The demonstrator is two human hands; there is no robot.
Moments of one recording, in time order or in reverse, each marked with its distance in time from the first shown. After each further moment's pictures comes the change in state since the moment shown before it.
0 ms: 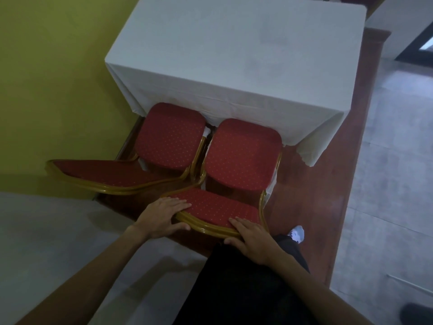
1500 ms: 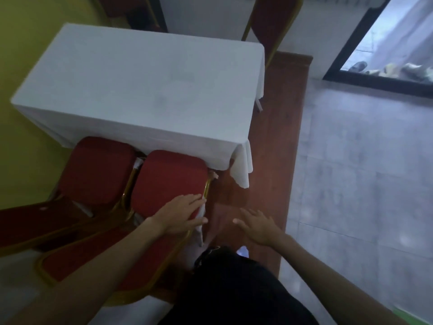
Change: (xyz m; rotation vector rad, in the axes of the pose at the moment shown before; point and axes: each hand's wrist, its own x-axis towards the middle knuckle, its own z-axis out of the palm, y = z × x) left_hand 0.274 0.326 -0.071 -0.012 -0.060 0.195; right_hand -0.094 0.304 -0.219 0.066 0.039 0.338
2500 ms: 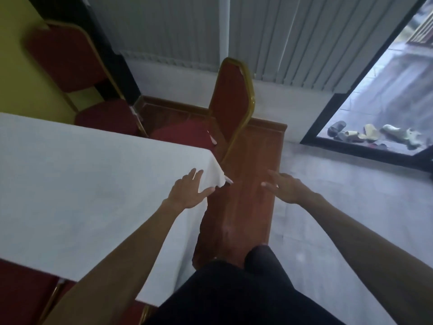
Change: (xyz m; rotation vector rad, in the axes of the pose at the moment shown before) left_hand 0.579 0.034 -0.346 -0.011 0.264 -0.386; right_hand 0.296 0.239 -0.635 -0.207 0.284 -0.036
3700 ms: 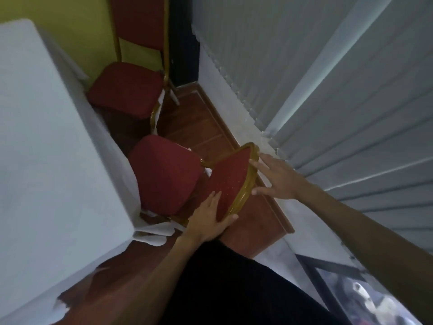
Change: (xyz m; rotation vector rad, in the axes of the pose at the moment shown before) left_hand 0.439 0.172 -0.091 -0.870 0.242 -0.545; right_hand 0.581 0.039 -0.356 -0.656 -0.160 -1.008
